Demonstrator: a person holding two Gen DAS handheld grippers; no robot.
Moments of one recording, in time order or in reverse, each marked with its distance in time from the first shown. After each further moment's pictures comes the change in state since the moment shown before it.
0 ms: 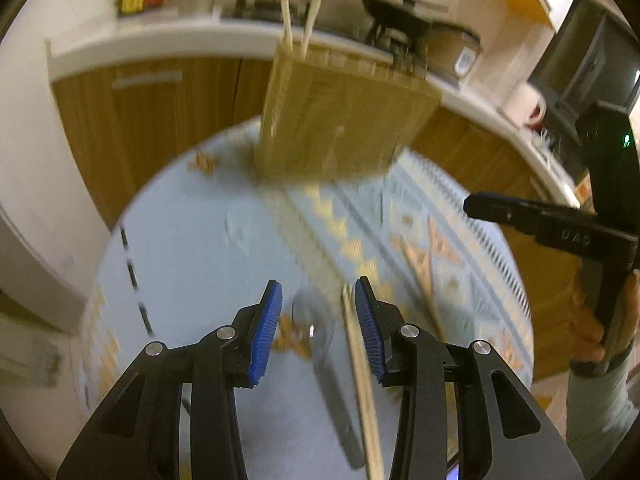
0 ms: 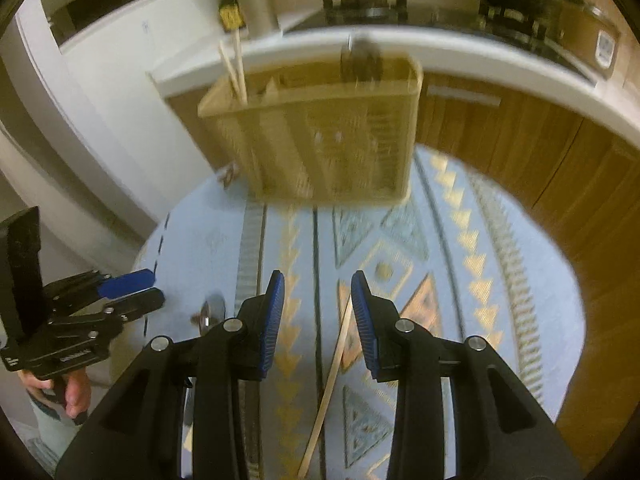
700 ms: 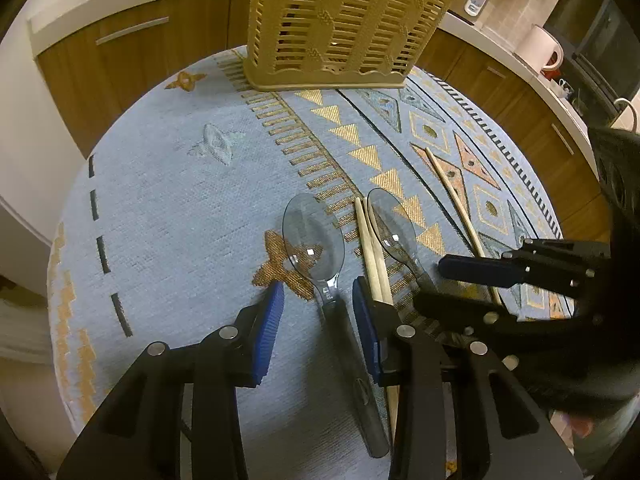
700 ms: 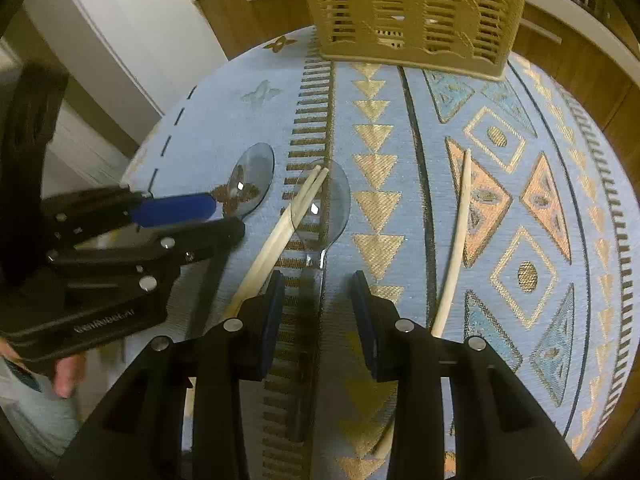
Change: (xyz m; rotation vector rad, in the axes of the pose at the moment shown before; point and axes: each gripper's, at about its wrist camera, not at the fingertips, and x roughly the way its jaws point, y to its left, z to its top) left arm 0.048 -0.010 -0.036 0.048 0.144 0.076; right arm 0.078 0.068 -0.085 -0.109 0.158 0.006
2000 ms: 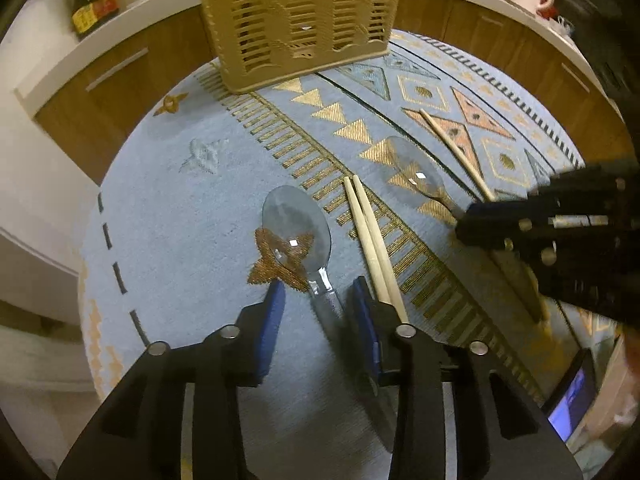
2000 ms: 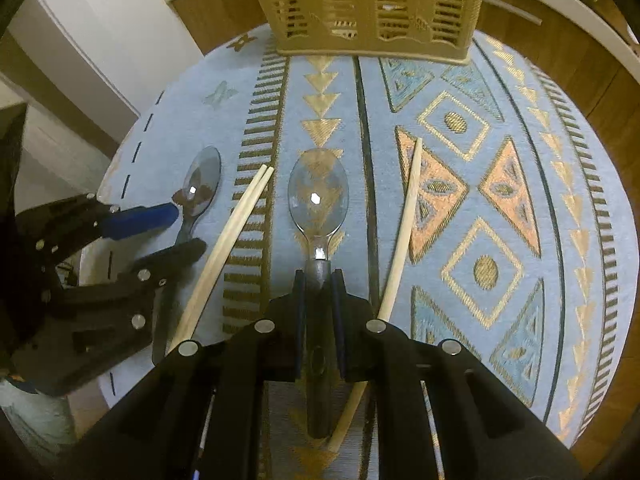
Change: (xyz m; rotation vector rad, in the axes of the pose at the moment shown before) left arm 0.008 -0.033 -0.002 0.189 0.050 0.174; right arm 0.002 -0.035 0.017 0.061 0.086 0.001
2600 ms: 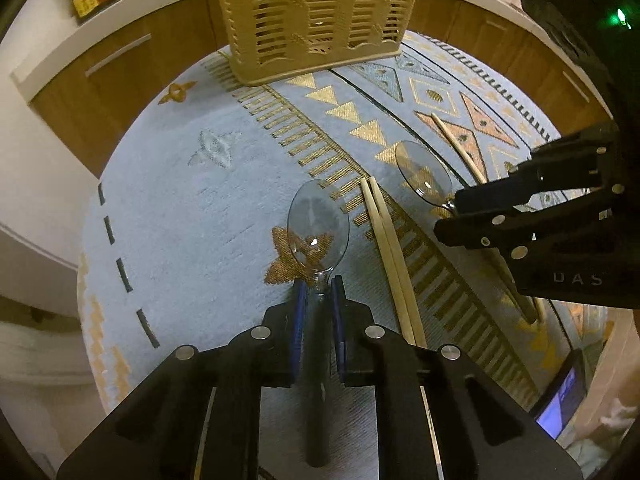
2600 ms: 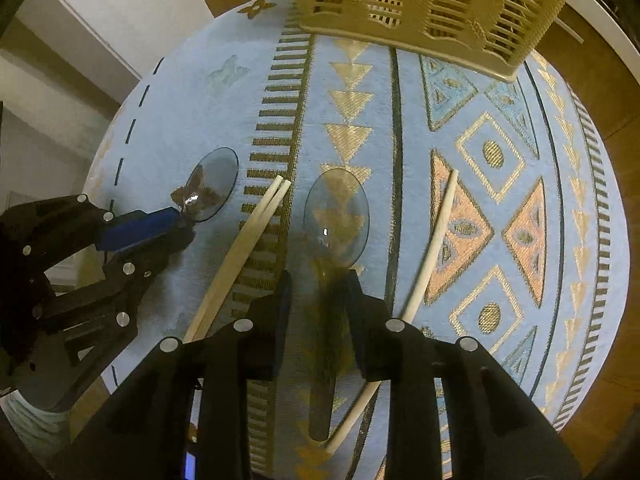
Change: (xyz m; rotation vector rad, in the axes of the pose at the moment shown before) left arm 0.000 0.016 0.005 -0.030 0.032 -0.039; right arm 0.020 0.033 0.037 -0.095 0.154 -0.048
